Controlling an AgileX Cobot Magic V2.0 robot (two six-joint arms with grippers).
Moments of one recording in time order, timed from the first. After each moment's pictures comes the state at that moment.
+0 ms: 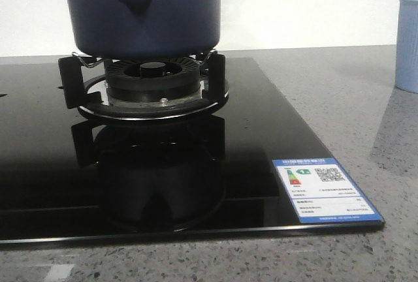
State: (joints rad) left arm 0.07 0.00 0.00 0.00 0.09 -0.04; right arm 0.01 -0.01 0.01 0.01 0.17 -0.04
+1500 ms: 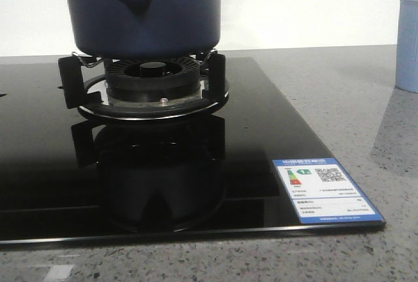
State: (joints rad) left arm 0.07 0.00 0.00 -0.49 0.03 -0.04; right arm 0.01 -0.01 0.01 0.49 0.06 -0.04
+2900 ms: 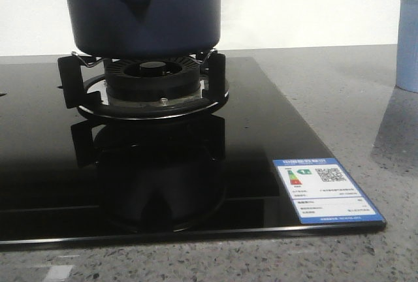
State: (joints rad) left arm -0.43 0.68 -0.59 -0.61 0.15 0.40; right arm 0.10 0.57 -0.58 0.39 0.46 -0.27
